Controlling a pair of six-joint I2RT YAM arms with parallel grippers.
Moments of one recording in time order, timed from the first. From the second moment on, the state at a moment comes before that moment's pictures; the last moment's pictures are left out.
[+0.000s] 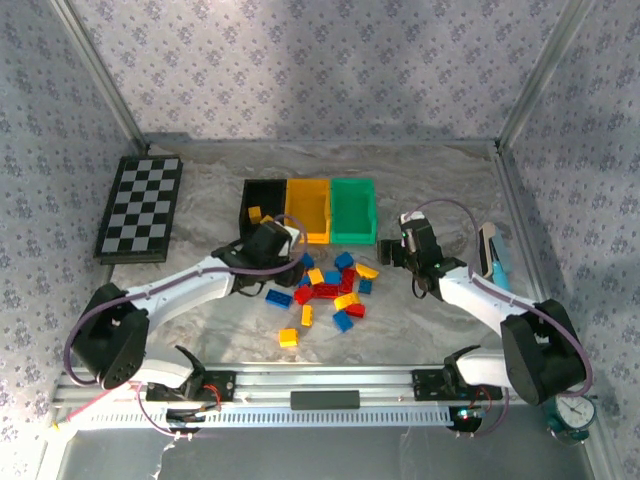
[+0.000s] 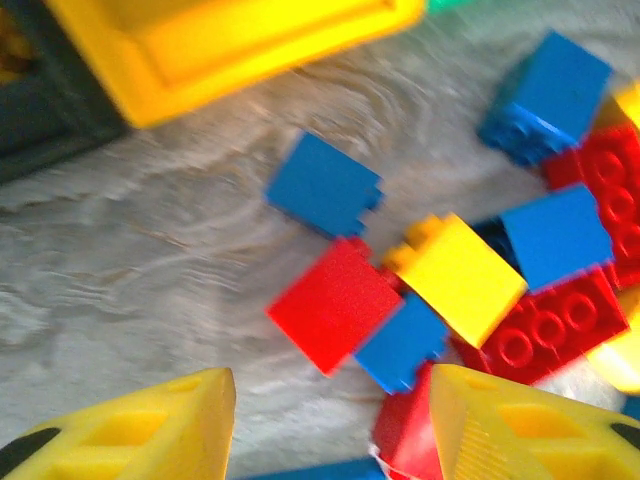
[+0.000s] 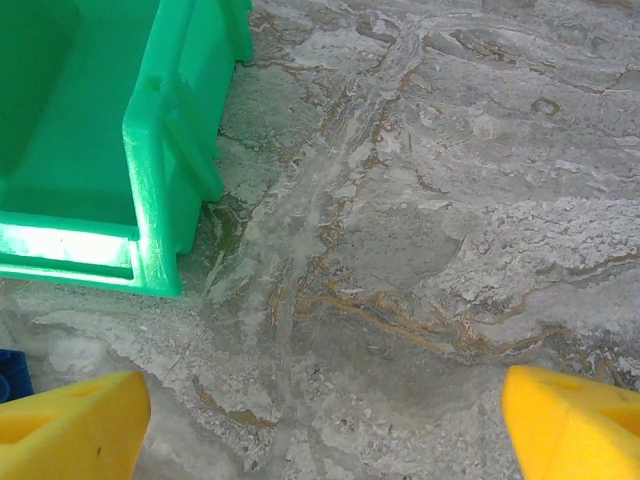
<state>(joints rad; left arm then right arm) -0.76 1.38 0.83 -0.41 -0.04 -0.29 0.41 1.28 0.59 -0.06 0.21 0.23</state>
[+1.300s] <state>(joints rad) -0.97 1.58 0.95 -0.56 -0.16 -0.26 0.42 1.28 0.60 -0.06 0.21 0.23</state>
